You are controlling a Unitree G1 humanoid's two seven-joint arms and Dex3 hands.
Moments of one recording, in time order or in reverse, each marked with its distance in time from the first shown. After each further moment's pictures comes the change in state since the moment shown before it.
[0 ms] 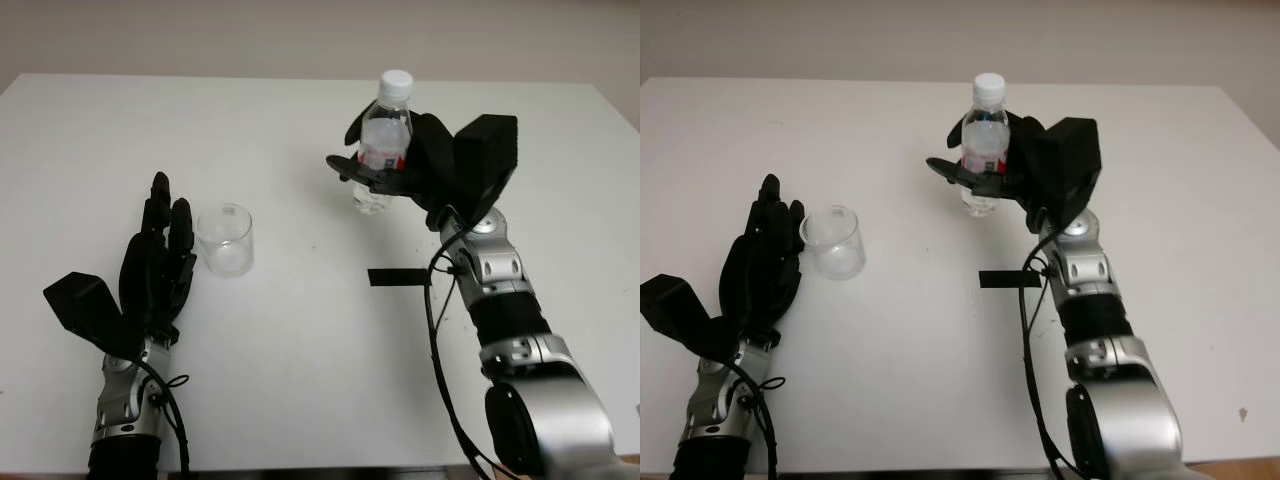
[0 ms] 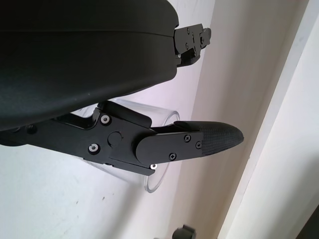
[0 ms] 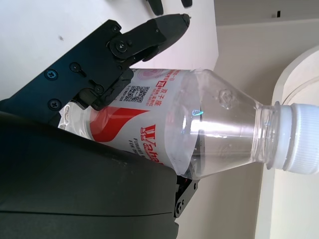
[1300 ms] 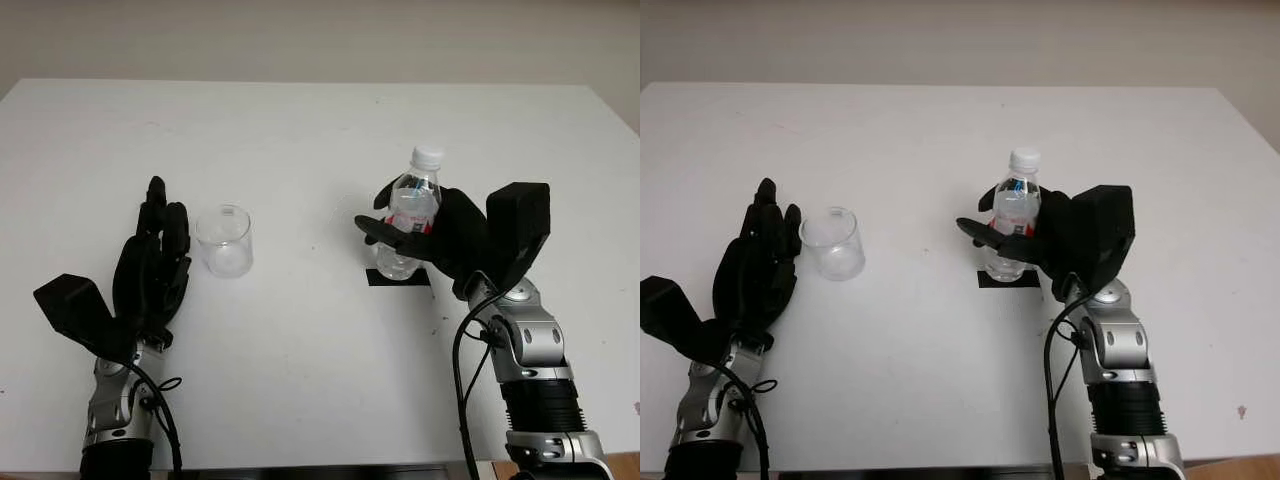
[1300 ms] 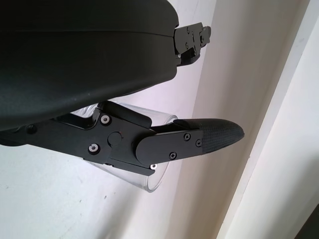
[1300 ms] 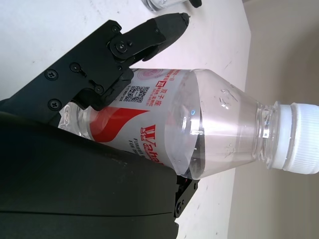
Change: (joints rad) left arm 0.023 0.019 0.014 -0.037 -0.023 0.041 -0.019; right arm 0.274 0.013 -0.024 -0.268 0.035 0.257 -0.087
